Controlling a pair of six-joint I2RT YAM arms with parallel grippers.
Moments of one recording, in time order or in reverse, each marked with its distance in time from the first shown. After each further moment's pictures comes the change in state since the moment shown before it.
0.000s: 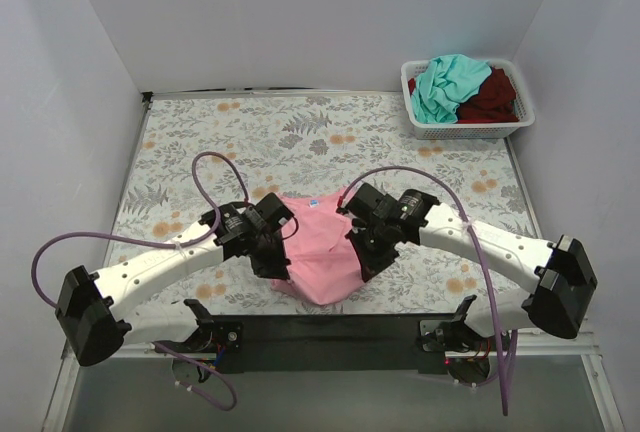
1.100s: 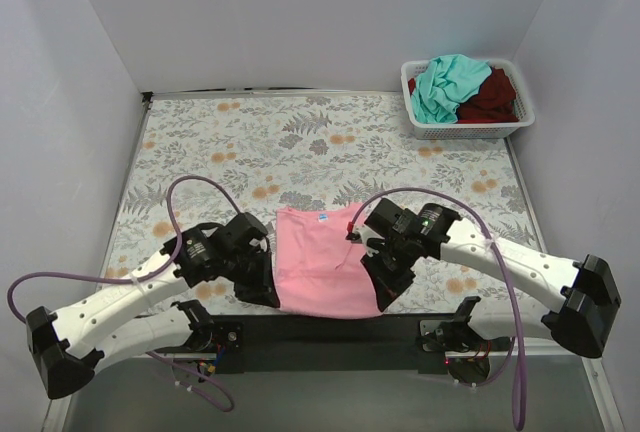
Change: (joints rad) left arm 0.002 -0.295 -0.135 -0.034 0.257 0.134; right arm -0.018 -0.153 -0.137 -0.076 -0.269 -0.132
